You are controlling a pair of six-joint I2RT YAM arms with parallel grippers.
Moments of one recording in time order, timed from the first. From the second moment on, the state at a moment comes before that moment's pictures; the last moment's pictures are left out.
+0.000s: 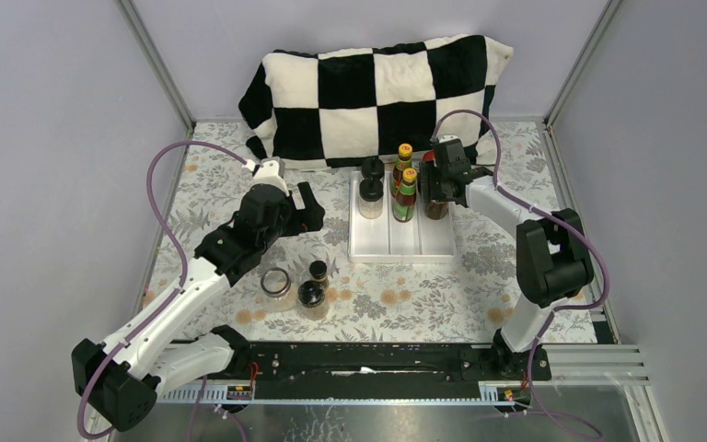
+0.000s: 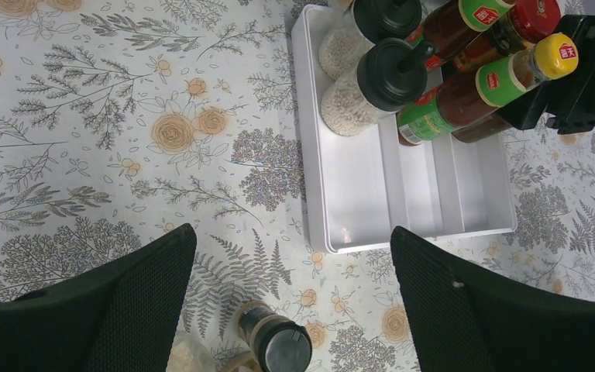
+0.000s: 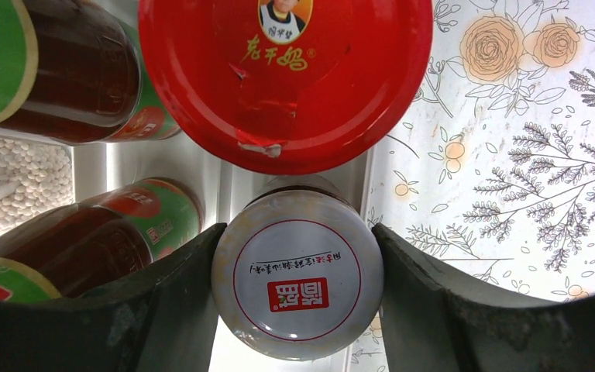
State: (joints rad) left arm -0.57 1.00 0.89 -0.41 -0.22 -0.55; right arm 0.34 1.75 1.21 -0.35 0.18 0.18
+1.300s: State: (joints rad) left arm -0.57 1.00 0.89 -0.41 -0.23 -0.54; right arm 0.33 1.80 1.27 -0.32 0.17 0.18
